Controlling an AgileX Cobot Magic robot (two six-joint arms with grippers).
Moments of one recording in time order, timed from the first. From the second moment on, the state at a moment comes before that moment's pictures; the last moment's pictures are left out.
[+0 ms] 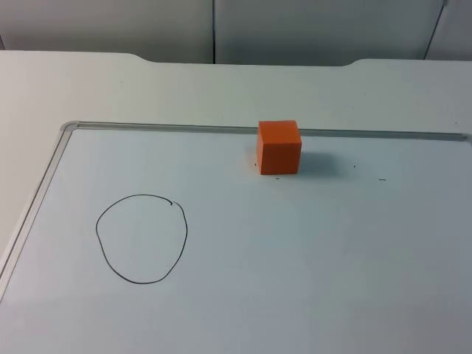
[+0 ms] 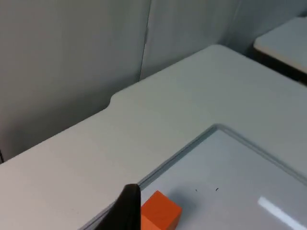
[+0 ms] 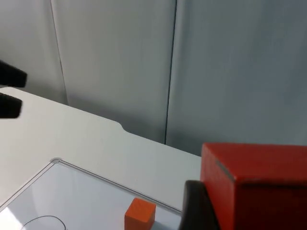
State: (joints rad) right arm 0.30 0.64 -1.08 0.16 0.79 -0.24; left arm -0.31 1.37 -1.10 -1.12 0.58 1.16
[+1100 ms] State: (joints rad) right arm 0.30 0.64 -1.08 0.18 0.80 -0.24; left arm -0.54 2.31 -2.01 -0.19 0.90 -0.11
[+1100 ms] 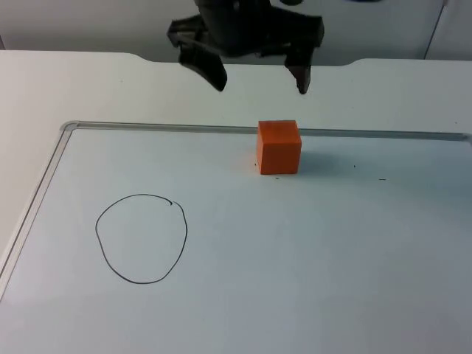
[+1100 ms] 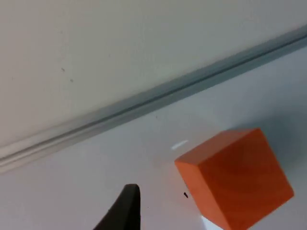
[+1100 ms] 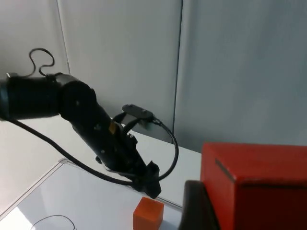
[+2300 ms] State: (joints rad) right arm 0.30 0.64 -1.08 0.18 0.81 -0.24; left arm -0.58 2.54 -2.19 -0.12 0.92 -0.29
